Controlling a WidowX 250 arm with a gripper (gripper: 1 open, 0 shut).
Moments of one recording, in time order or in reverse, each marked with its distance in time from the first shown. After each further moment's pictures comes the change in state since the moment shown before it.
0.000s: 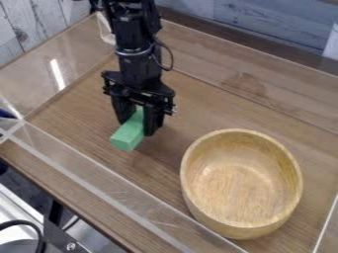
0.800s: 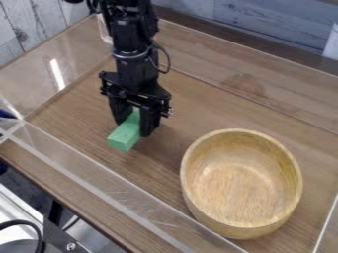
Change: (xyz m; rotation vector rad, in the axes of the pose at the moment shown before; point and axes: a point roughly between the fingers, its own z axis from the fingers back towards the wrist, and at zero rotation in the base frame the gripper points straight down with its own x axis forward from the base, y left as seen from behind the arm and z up) arm 0.000 0.009 -0.003 0.023 -0.015 0.003
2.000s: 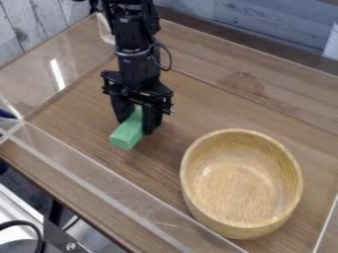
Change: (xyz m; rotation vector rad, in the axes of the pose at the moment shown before) arm 0.006 0.000 -0.001 -0.017 0.019 0.009
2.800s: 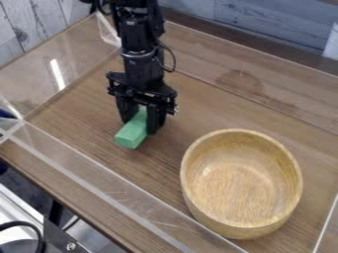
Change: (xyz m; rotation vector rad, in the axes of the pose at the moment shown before) arm 0.010 0.001 -0.008 -0.002 0.012 0.007
